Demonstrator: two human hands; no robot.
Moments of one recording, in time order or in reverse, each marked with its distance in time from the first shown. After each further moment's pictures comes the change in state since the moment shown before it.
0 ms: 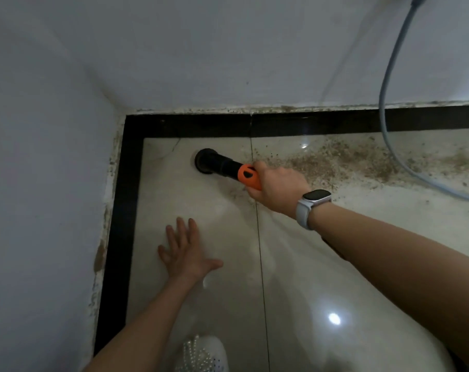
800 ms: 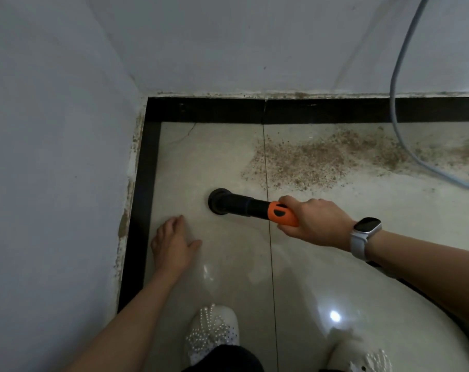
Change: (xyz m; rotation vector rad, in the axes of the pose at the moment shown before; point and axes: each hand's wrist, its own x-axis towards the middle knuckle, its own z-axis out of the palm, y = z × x) left_hand -0.018 -0.069 0.010 -0.162 0.288 0.078; right_hand -0.091 0.013 0.028 -0.069 -0.176 -0.123
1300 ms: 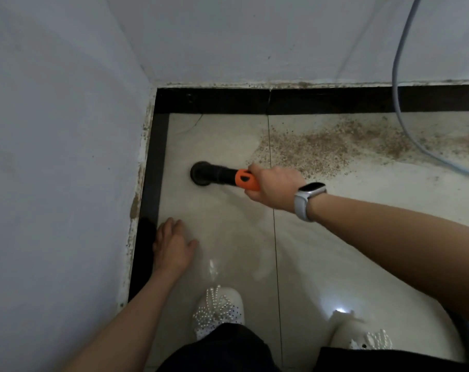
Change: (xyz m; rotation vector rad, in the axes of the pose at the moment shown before) left_hand -0.029 -0.018 0.000 0.004 -0.081 -0.073; right_hand 0.047 -0.055 -0.012 0.011 0.133 -0.019
